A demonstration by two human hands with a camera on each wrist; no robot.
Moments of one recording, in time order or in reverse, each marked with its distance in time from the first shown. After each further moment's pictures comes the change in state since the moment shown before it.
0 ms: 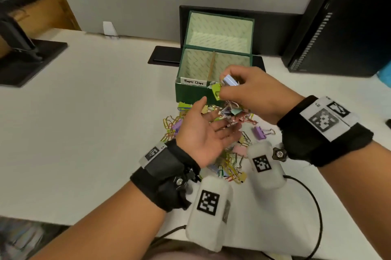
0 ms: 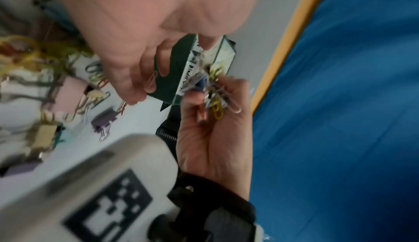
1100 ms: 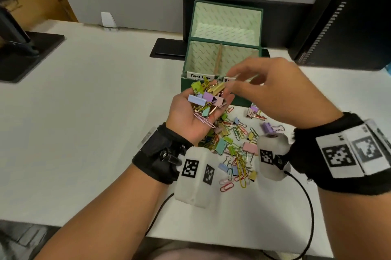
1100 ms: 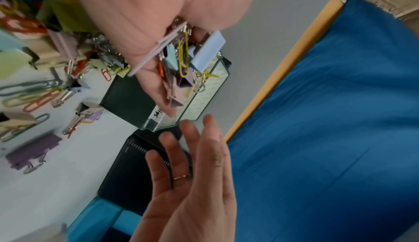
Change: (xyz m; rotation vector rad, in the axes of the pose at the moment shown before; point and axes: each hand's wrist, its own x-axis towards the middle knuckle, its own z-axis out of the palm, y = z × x) left_hand 0.022 0.040 -0.024 -0.307 -0.146 0.100; right_hand -0.016 -0.009 -0.001 -0.410 0.170 -0.120
